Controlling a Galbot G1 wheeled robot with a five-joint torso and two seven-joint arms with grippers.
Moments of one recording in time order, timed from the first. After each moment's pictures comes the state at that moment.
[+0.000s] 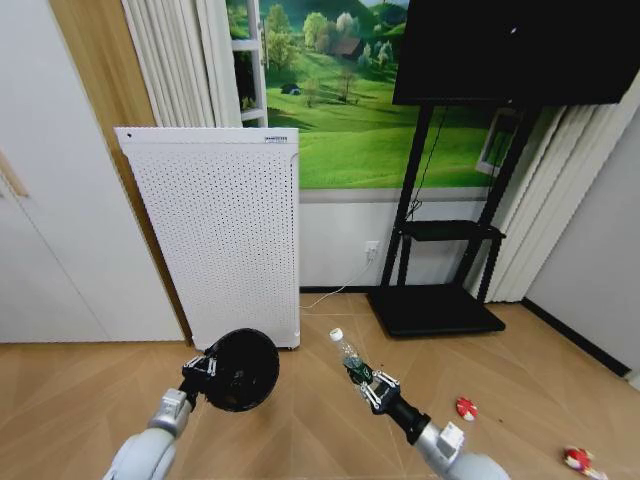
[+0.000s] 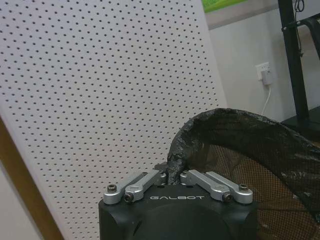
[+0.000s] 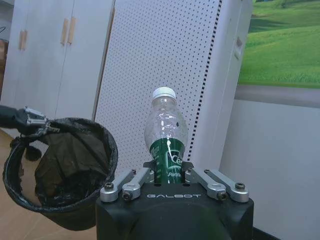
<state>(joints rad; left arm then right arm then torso) 1.44 -1.05 -0.51 -1.93 -0.17 0.09 -0.03 -1.51 0.75 0.25 2.03 0.41 0.31 -0.09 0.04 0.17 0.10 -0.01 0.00</state>
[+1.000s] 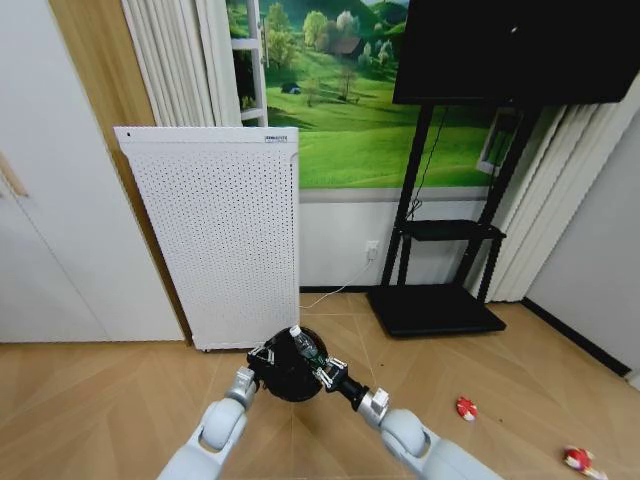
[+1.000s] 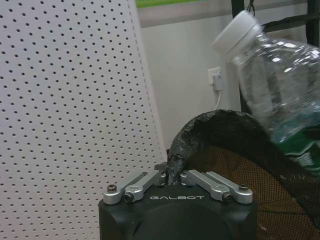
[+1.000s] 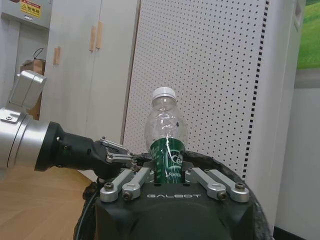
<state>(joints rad) 1.13 -1.23 -0.16 -1.69 -0.12 0.14 -0.06 -0.99 0.95 -0.22 1.63 0.43 0.37 -0.14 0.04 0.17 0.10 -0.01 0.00</state>
